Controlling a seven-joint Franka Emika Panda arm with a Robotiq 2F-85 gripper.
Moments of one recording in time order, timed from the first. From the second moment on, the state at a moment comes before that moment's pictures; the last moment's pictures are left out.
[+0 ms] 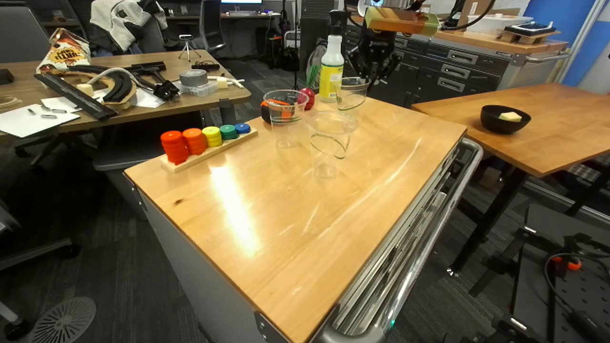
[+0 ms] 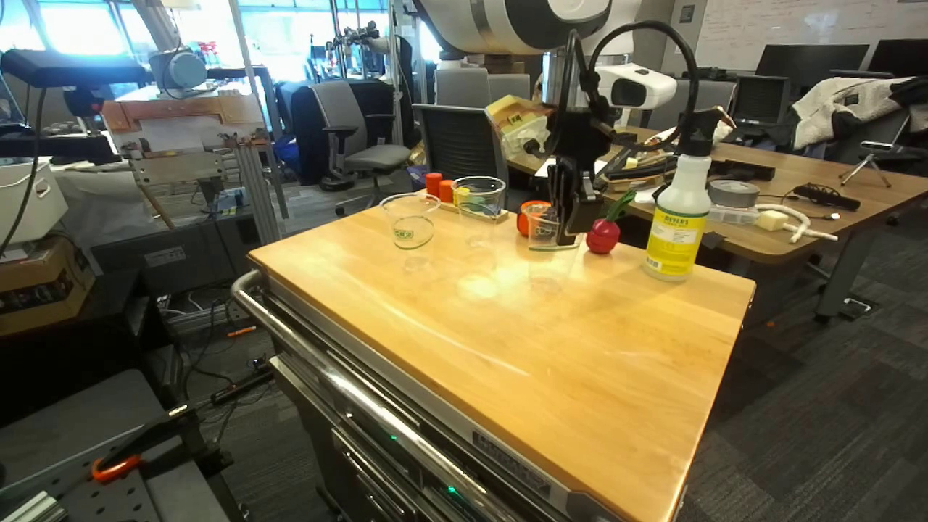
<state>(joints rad) -0.07 0.38 -0.15 -1.83 0.07 2.25 0.48</state>
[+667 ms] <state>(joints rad) -0.01 0.23 -0.06 -1.74 0.10 2.20 0.48</state>
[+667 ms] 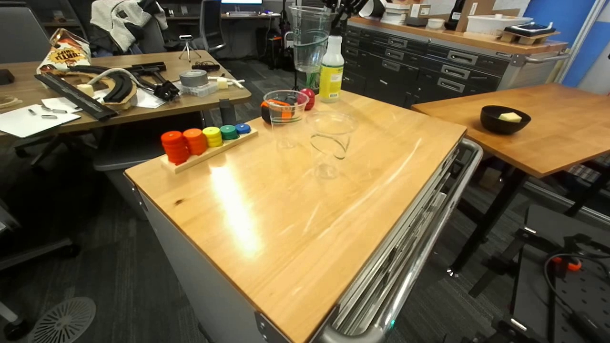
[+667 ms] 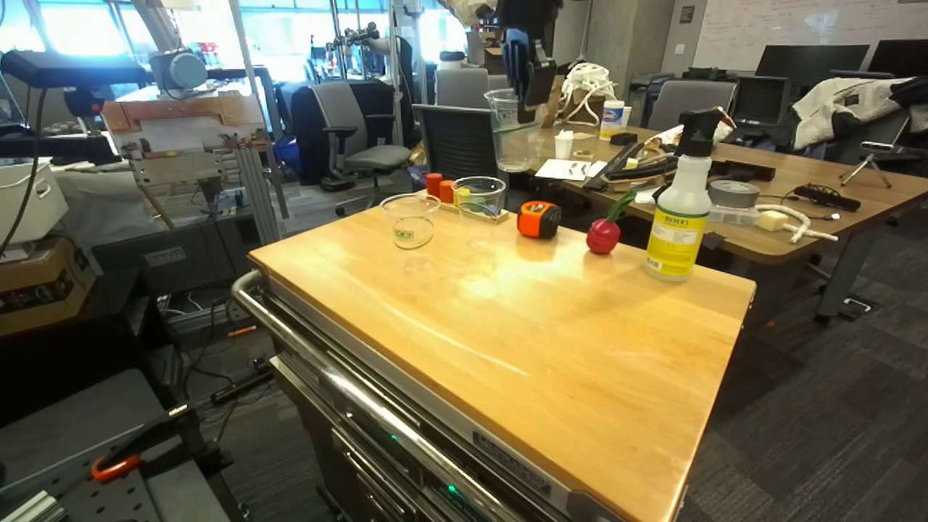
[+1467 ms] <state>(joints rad) 0.05 0.35 0.00 -1.73 0.11 2.20 0.42</state>
